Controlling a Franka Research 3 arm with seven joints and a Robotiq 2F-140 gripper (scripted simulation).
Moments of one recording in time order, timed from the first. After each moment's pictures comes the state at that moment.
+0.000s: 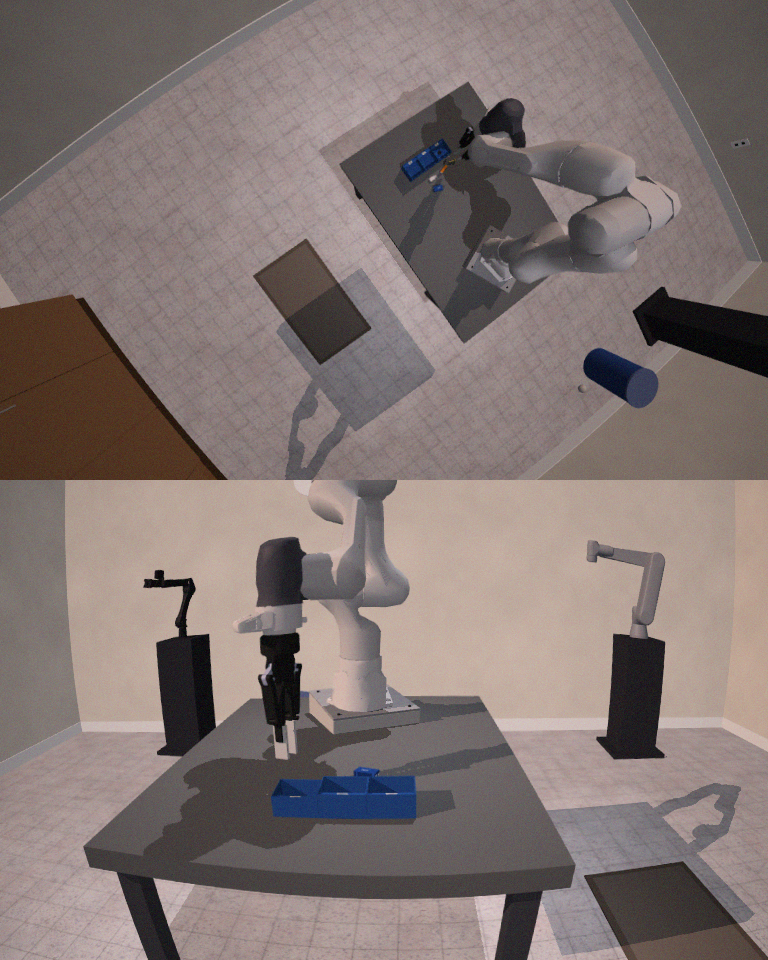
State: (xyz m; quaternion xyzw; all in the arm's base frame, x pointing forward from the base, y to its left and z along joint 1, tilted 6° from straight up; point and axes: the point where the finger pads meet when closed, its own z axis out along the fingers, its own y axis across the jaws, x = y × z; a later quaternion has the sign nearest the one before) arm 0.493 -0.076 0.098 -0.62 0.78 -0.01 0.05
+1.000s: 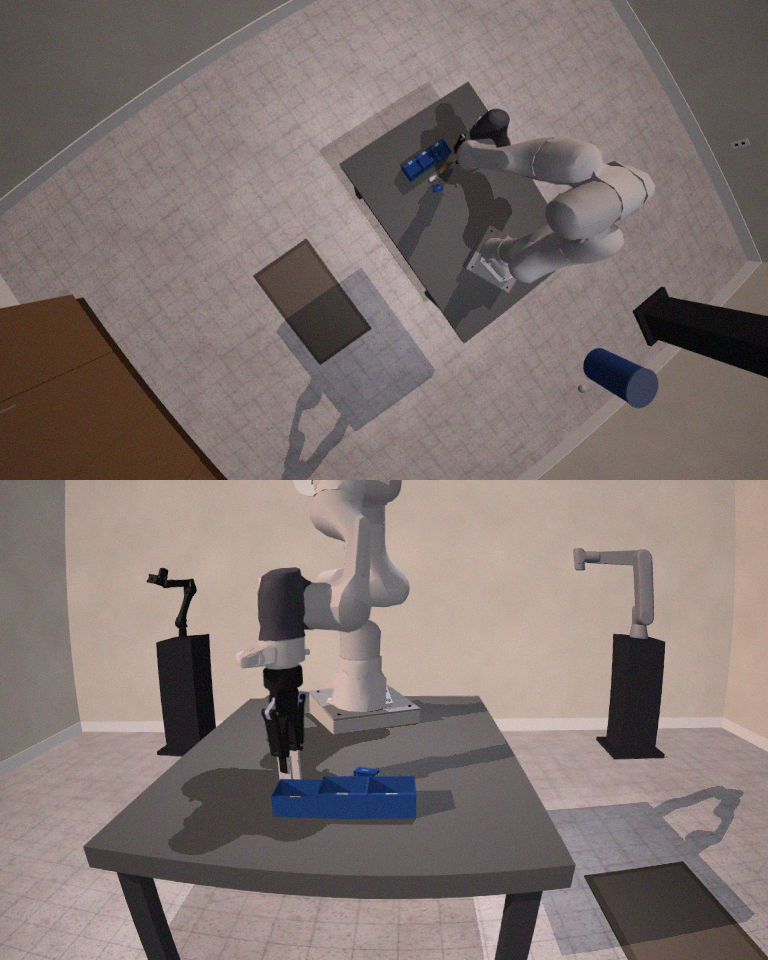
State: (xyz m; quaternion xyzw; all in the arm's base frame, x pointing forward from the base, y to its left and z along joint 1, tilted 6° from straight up) arm 0.496 -0.070 0.036 -0.61 0.79 0.00 0.04
